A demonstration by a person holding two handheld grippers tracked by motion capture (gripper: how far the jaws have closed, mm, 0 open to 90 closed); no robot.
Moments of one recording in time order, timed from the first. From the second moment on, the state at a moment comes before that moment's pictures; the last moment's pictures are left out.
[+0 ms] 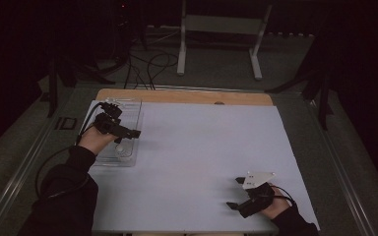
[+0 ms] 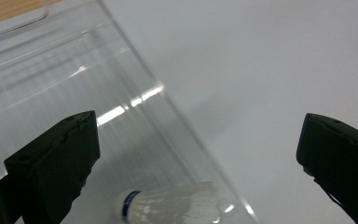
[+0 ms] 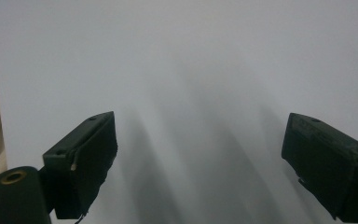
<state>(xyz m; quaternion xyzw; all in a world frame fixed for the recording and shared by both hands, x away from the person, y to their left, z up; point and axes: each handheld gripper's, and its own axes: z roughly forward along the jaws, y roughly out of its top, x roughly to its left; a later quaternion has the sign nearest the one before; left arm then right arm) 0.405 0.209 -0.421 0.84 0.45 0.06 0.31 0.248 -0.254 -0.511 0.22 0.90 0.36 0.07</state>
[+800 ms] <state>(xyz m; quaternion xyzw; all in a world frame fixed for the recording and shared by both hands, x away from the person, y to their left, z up) 0.386 0.162 -0.411 0.88 0.36 0.06 0.32 0.249 -0.255 -0.510 0.22 0.90 0.36 0.07</state>
